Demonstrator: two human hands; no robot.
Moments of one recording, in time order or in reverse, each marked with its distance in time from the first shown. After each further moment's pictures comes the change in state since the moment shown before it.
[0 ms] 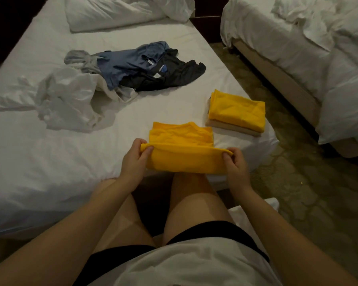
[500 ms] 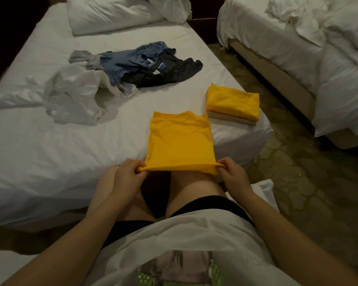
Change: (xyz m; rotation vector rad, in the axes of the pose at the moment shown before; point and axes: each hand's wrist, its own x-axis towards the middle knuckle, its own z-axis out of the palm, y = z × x) left_hand -0.069 -0.028 -0.017 0.359 -0.025 -0.017; right_hand -0.053 0.025 -0.019 -0.329 -0.218 -0.047
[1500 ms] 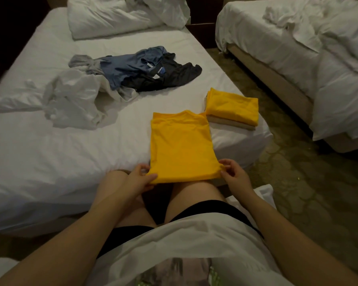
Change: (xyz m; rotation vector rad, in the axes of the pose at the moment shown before) left_hand 0.008 0.019 0.003 -0.591 -0.385 -0.446; right_hand 0.011 0.015 0.000 0.318 0.022 0.179
